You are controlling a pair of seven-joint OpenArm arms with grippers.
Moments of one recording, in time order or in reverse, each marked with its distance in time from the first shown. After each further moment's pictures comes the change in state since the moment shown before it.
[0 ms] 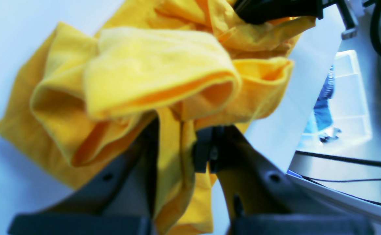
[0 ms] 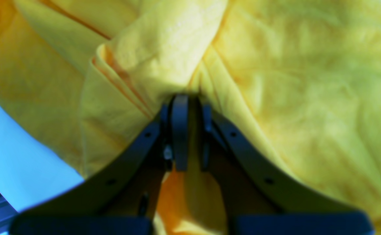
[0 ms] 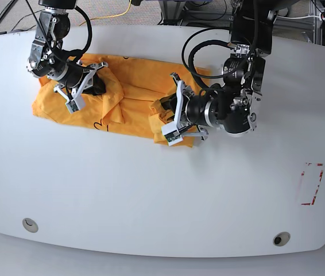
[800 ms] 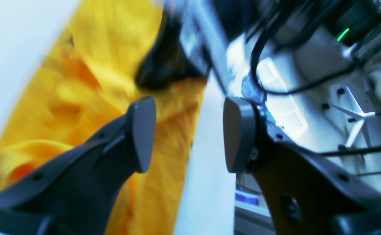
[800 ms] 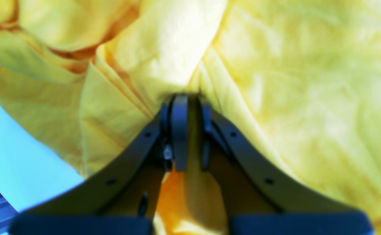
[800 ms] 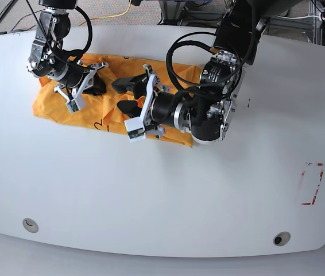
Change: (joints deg) left arm -5.2 3.7 9.1 -3.5 -15.2 0.0 -0.7; right arm 0.0 -0.1 0.0 0.0 0.0 0.0 0.2
